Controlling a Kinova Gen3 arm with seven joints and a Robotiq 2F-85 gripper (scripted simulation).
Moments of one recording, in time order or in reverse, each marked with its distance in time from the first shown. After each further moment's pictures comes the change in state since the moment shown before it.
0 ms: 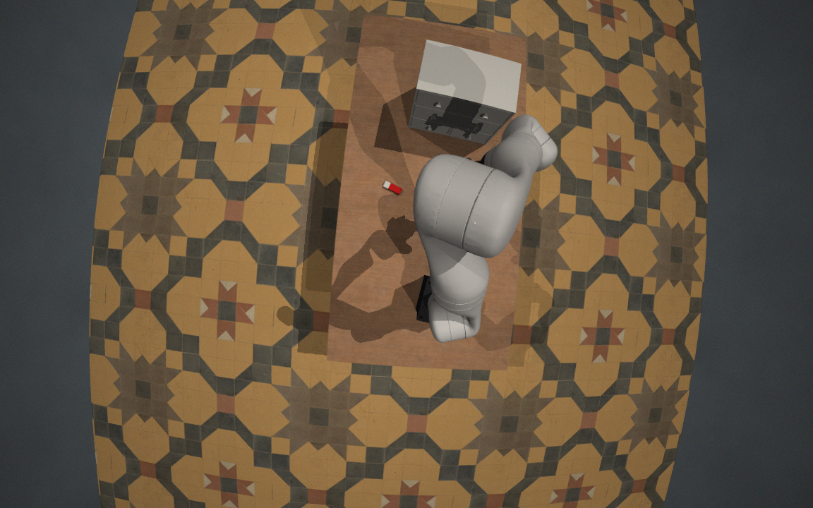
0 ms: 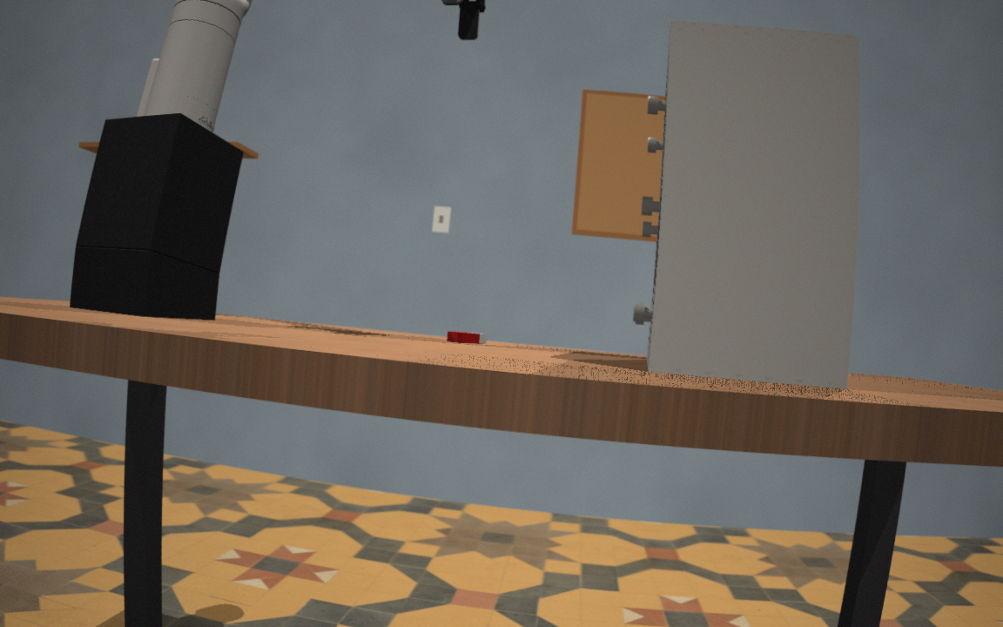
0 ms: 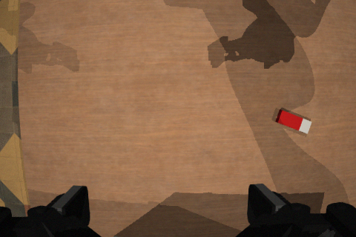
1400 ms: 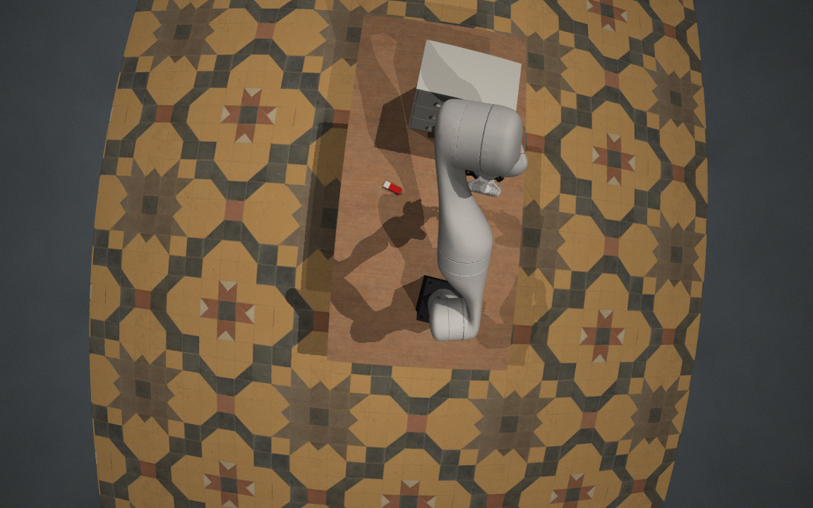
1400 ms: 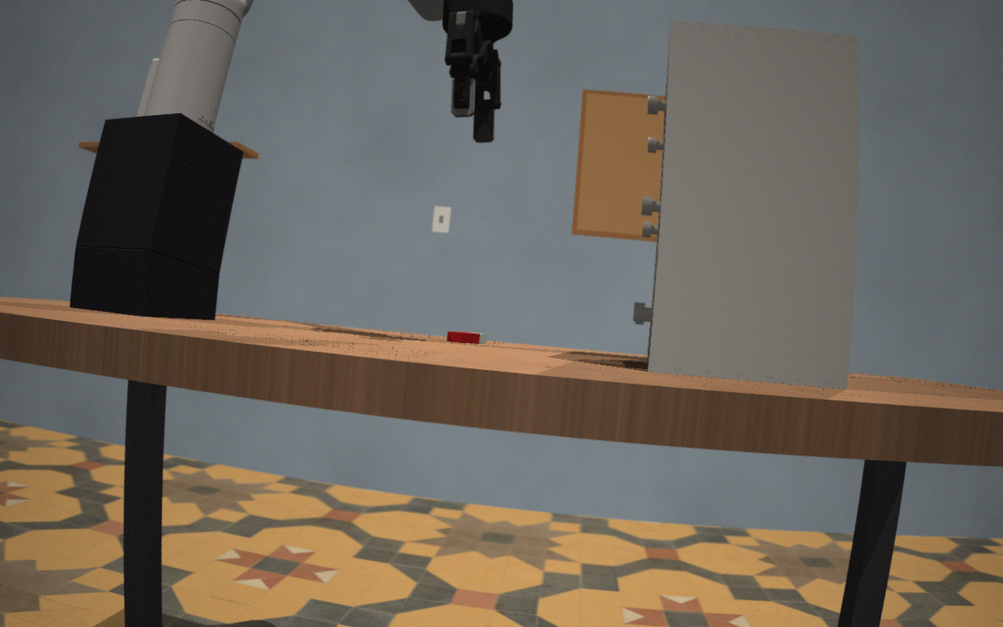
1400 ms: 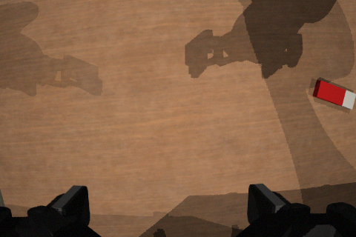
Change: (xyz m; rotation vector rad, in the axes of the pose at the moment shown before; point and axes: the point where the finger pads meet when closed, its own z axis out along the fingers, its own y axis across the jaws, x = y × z) arm -0.024 -0.007 0.126 0.014 -0.036 0.067
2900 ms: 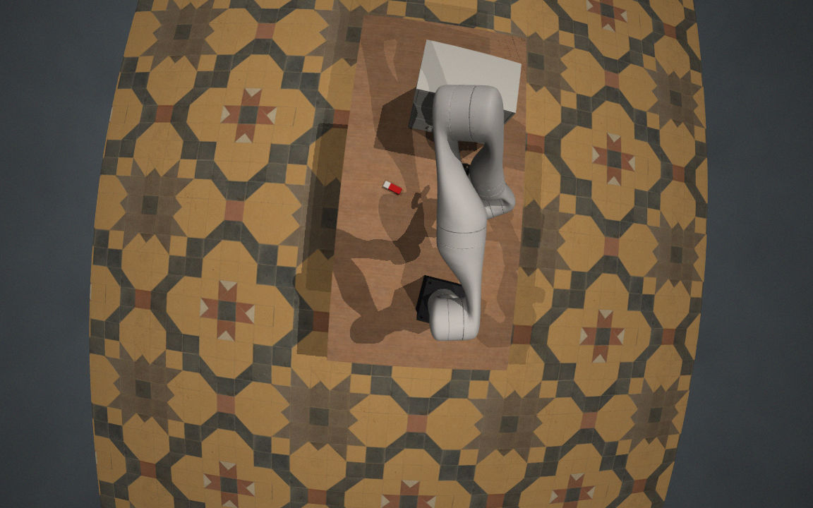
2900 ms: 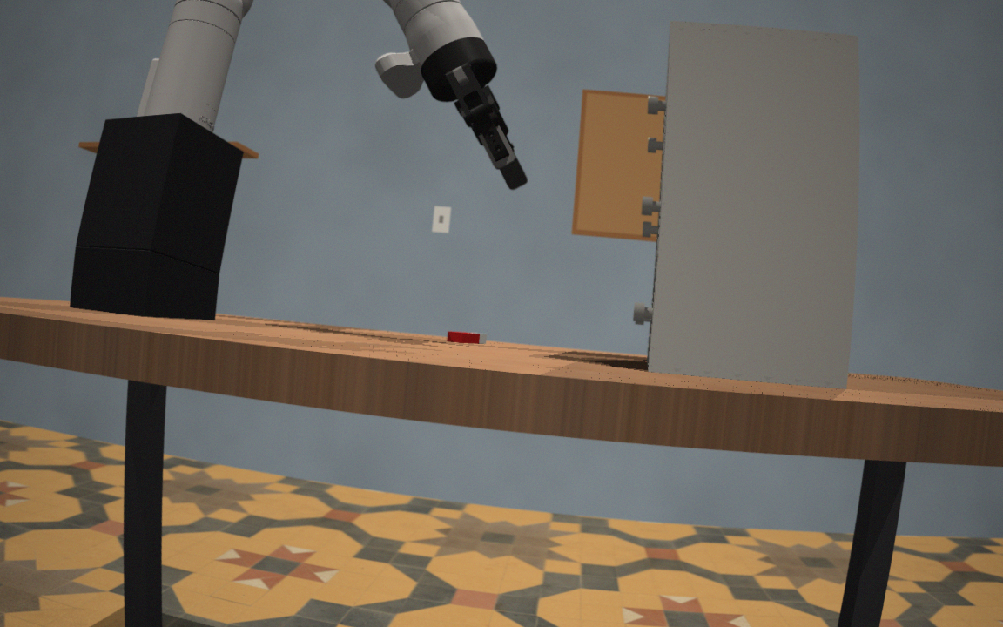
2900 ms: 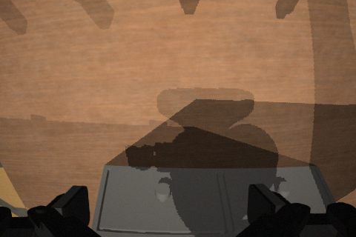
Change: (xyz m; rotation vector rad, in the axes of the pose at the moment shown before) arm -0.041 -0.004 0.052 -0.010 -0.471 -0.036
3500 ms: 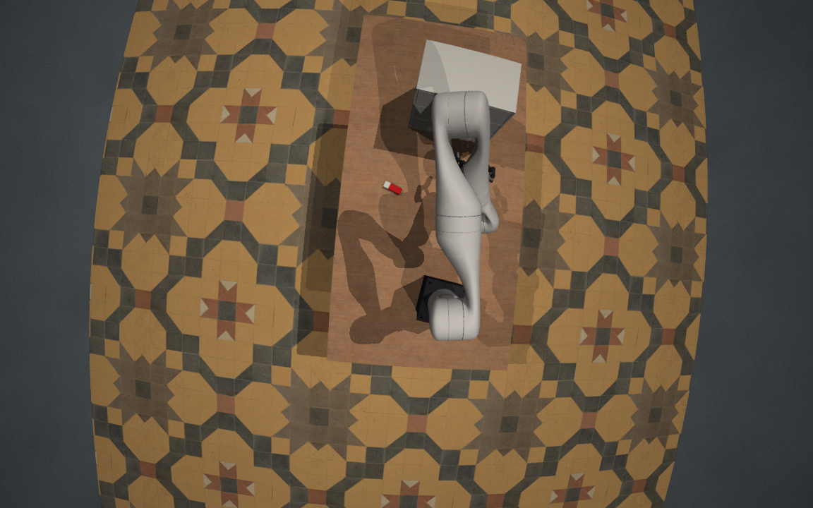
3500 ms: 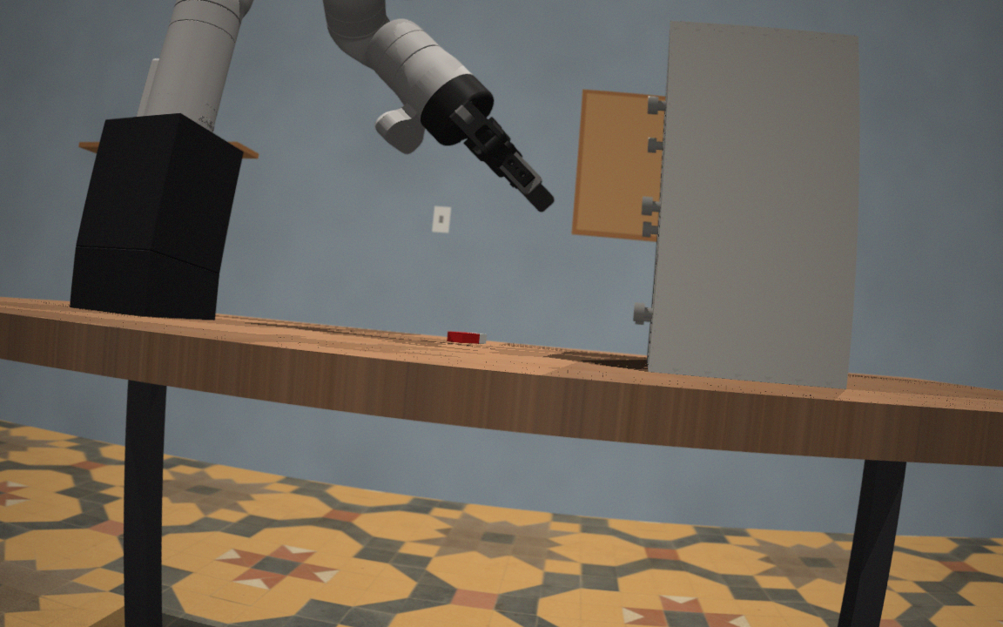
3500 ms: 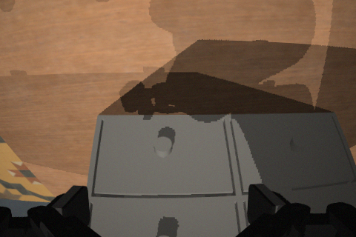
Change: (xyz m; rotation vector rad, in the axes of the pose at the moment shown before) arm -0.014 0.003 0.033 0.023 -0.283 0.038
